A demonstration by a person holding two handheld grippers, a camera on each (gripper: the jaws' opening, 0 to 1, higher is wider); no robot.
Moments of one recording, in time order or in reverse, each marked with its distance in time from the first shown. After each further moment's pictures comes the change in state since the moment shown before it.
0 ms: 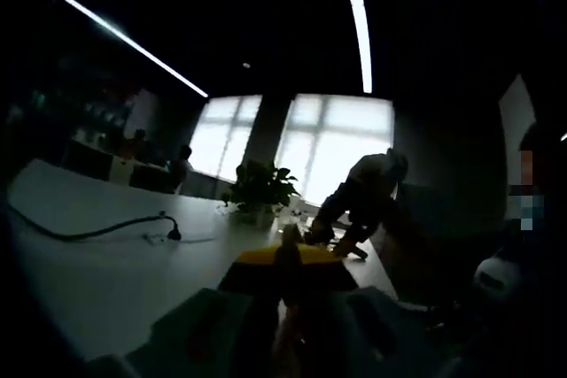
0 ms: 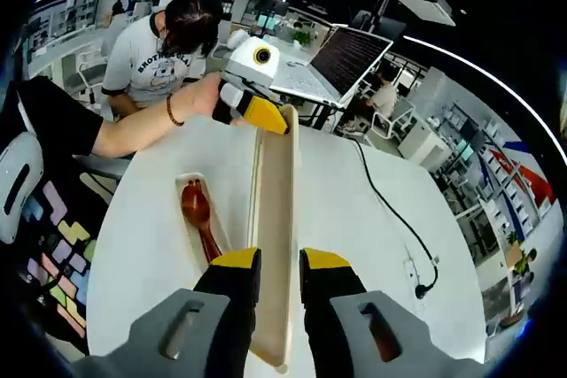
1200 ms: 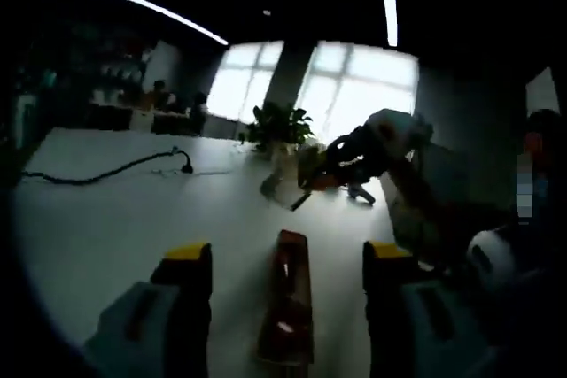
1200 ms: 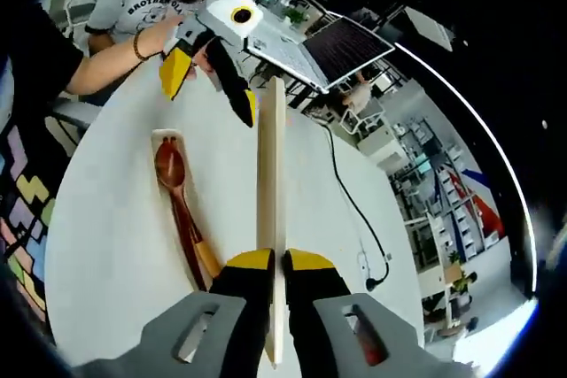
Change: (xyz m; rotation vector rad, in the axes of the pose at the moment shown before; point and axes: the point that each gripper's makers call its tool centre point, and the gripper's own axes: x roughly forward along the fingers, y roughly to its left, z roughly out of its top) left arm -0.050 -0.036 -0.076 0.051 0.381 0.163; right arm -0.012 -0.001 -0.006 -0.173 0.036 -0.346
